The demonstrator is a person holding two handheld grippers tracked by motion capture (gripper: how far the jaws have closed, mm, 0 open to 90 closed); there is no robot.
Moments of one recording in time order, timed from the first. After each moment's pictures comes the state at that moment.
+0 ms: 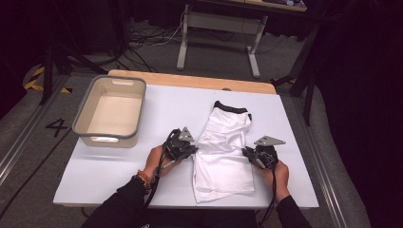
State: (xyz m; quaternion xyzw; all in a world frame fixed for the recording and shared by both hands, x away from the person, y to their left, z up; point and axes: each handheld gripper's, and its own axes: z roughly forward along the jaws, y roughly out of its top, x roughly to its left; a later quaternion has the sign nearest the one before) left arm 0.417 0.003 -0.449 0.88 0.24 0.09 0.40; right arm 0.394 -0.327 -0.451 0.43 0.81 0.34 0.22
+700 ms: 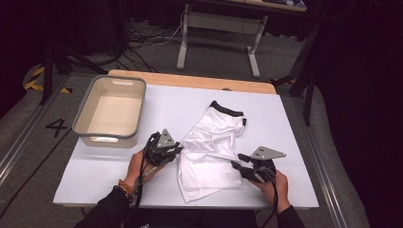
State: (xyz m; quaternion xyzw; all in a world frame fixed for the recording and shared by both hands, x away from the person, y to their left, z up) left arm 0.389 0.045 -0.444 0.85 0.26 0.16 0.43; right arm 0.343 -0.302 -0.434 0.35 0.83 0.39 0.18
